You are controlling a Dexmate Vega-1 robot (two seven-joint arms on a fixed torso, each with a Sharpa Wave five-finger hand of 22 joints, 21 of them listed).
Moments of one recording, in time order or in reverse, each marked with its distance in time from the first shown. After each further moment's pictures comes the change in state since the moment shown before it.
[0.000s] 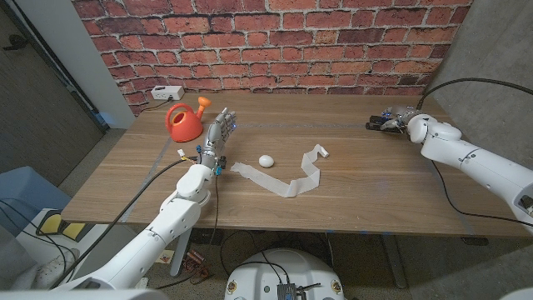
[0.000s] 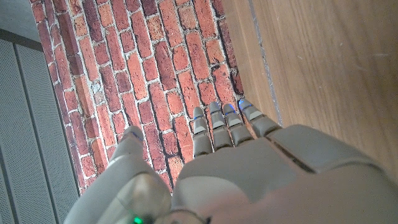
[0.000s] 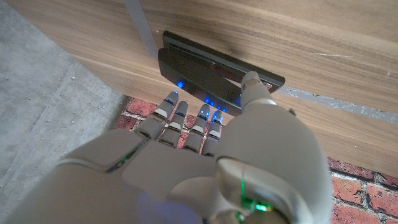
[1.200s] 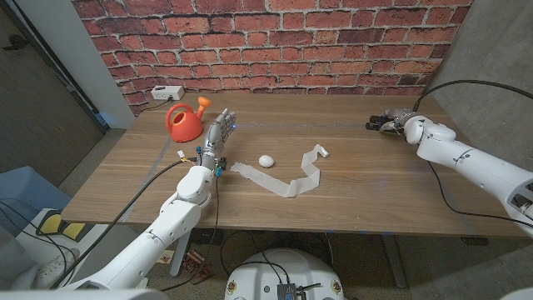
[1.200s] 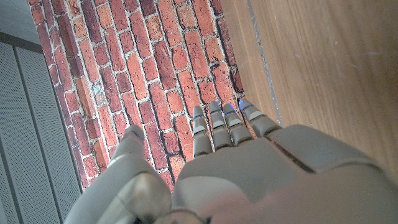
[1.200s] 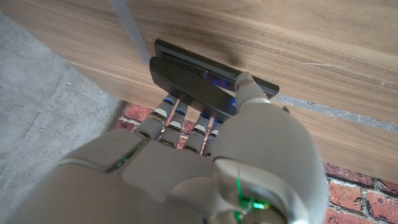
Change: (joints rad) left arm 0.013 0.004 -0.001 -0.016 0.019 0.001 0.022; left_hand 0.007 0.006 0.000 0.000 0.000 0.015 0.007 0.000 0.001 0.005 0.005 0.000 0.000 0.000 0.000 0.000 0.000 0.000 0.000 0.000 0.000; right arm 0.017 0.027 -0.024 0.037 0.004 -0.002 0.003; right_hand 0.038 0.025 0.024 0.024 0.000 0.036 -0.035 0.015 0.009 0.049 -0.026 0.012 0.023 0.036 0.000 0.023 0.021 0.021 -0.002 0.004 0.000
